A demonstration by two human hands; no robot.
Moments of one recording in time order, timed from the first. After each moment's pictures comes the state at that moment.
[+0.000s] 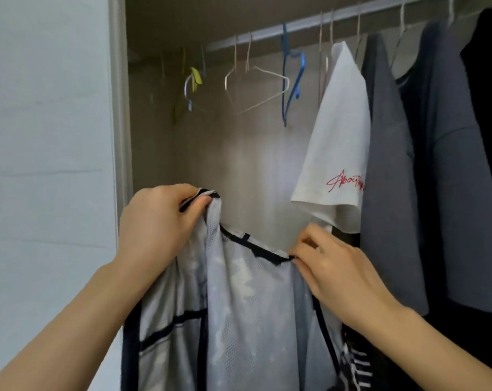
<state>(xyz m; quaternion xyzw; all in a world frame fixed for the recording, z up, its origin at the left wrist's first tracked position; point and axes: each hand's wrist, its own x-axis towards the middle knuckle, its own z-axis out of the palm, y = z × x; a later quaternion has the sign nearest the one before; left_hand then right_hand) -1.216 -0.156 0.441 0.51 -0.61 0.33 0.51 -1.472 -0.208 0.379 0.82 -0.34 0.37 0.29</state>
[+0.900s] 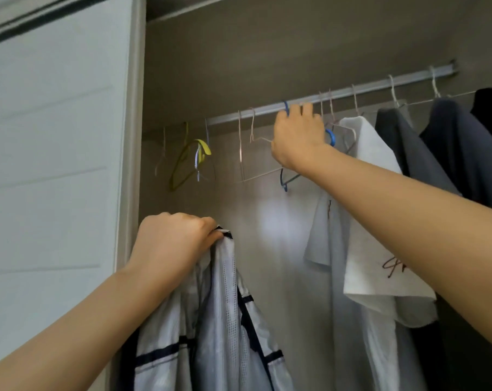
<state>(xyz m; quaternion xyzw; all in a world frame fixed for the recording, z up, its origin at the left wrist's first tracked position) -1.154 -0.234 0.539 0.50 -0.61 0.56 0.26 -1.362 -0.305 0.688 0.59 -0.55 0.41 0.43</state>
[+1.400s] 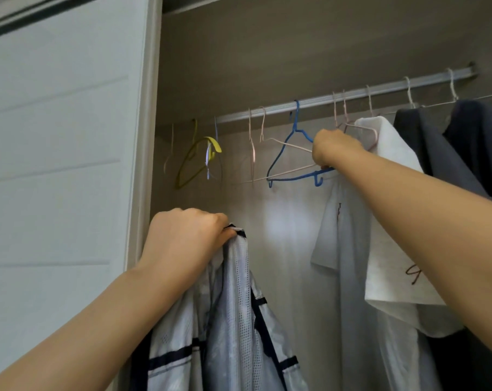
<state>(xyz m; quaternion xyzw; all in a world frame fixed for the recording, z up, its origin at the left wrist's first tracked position) -1.151 -0.243 0.540 0.52 -0.55 0.59 0.26 -1.394 -0.352 0.705 0.60 -0.65 0.40 0.23</state>
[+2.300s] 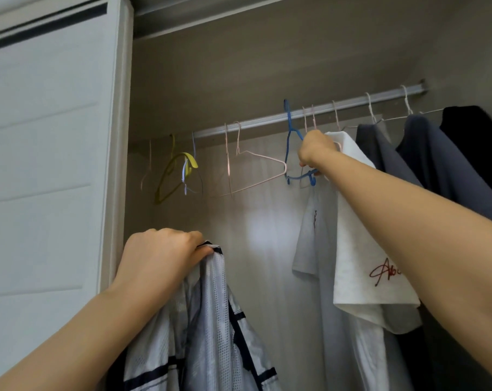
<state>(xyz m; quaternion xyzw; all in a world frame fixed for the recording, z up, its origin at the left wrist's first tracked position) -1.146 -0.246 0.541 0.53 -0.58 0.56 0.26 -1.418 -0.334 0.712 0.58 -0.61 0.52 0.15</state>
